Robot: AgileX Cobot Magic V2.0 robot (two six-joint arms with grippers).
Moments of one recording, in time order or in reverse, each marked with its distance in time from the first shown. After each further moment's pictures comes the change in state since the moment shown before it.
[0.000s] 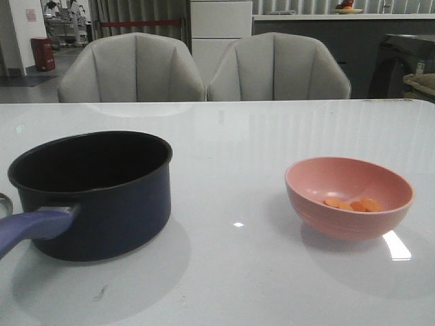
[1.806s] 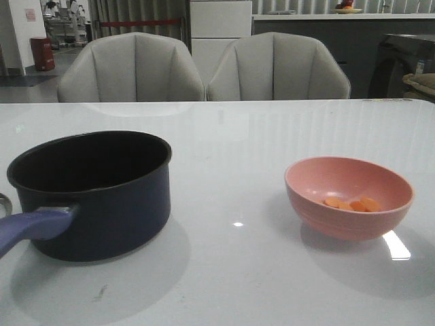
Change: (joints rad) left arm -0.014 -0.154 0.169 0.000 -0.215 0.000; right arm 0.000 0.732 -0.451 0.119 0.282 0.051
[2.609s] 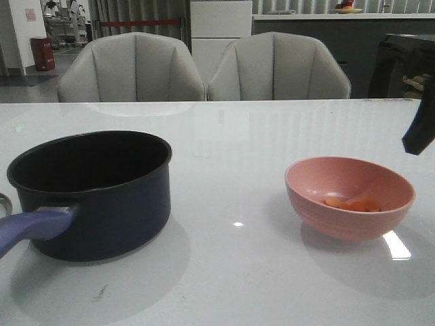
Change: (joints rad) left arm 0.000 0.000 0.000 0.000 0.000 0.000; right arm 0.031 0.716 -0.452 0.261 0.310 -0.112
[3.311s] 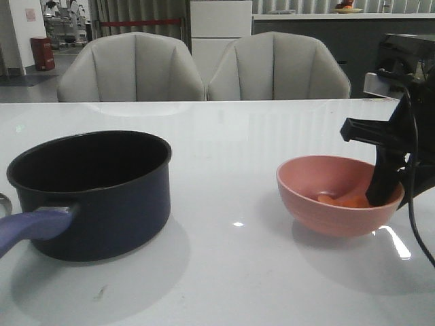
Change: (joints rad) left arm 0.000 -0.020 0.000 0.000 0.010 0.000; right arm 0.047 0.342 -0.157 0.021 0.003 -0.056
